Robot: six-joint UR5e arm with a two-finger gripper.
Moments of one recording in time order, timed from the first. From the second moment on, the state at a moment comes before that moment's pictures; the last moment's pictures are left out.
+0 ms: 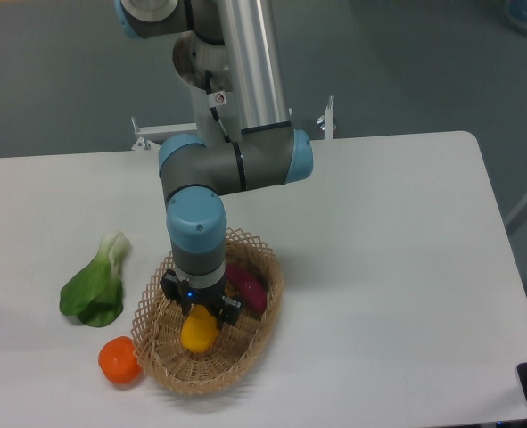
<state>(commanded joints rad) 2.19 -2.07 -1.70 -0.80 1.49 0.62</state>
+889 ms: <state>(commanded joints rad) 2.39 -1.93 -1.61 -0.88 1.56 0.85</state>
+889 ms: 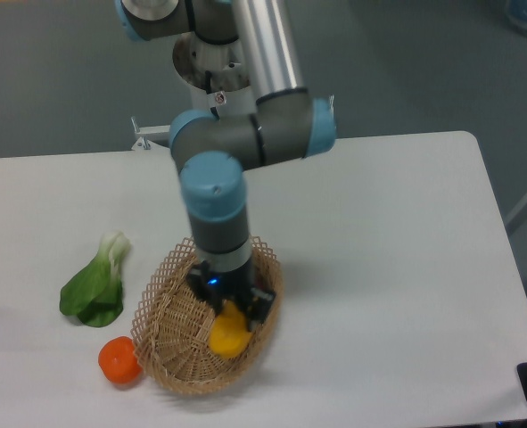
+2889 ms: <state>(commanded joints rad) 2.72 -1.87 -1.55 -1.08 1.51 1.23</state>
